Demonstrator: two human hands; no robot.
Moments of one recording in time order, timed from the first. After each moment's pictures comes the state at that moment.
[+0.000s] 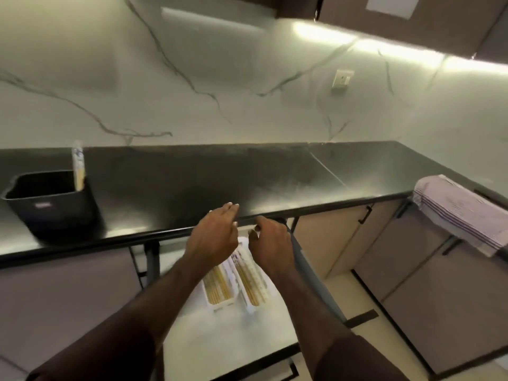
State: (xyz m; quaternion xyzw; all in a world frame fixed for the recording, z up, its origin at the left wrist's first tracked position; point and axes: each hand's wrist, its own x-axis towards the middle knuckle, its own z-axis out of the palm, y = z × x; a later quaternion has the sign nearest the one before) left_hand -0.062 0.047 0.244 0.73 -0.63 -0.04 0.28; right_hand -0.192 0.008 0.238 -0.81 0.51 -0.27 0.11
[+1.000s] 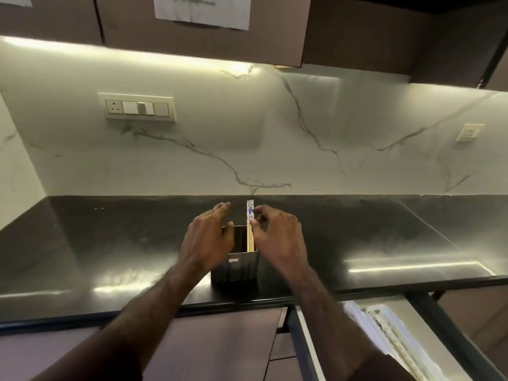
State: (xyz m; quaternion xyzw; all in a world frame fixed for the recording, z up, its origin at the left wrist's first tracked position) left_hand 0.348 0.195 0.322 0.75 -0.54 0.07 0.38; right_hand 0.216 0.114 0.337 -0.86 0.34 -0.35 0.13
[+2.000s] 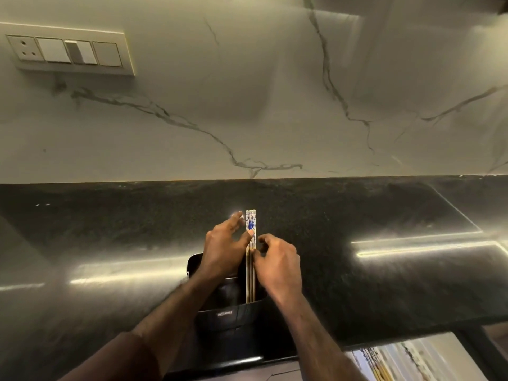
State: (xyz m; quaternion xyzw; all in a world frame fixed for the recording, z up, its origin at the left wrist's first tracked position) left_hand 0.427 0.000 0.225 0.75 -0.41 -0.19 0.48; right_hand 0.311 -0.039 0.228 -0.81 0.49 -0.22 0.22
